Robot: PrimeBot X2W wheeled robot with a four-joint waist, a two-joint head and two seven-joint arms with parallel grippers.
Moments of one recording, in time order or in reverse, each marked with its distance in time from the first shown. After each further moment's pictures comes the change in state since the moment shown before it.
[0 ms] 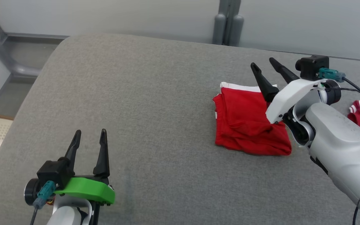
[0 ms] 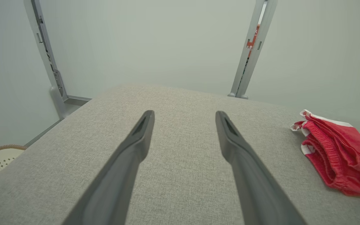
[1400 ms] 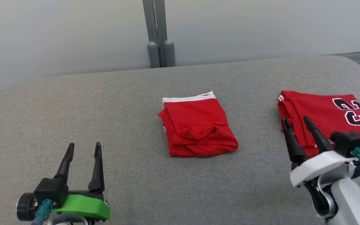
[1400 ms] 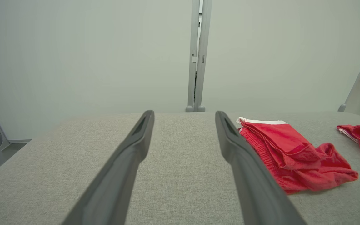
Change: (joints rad) left arm 0.120 -0.014 0.088 -0.083 0.122 -0.011 0.000; right arm 0.688 0.091 -0.652 -0.545 -0.435 -0.001 0.059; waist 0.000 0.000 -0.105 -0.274
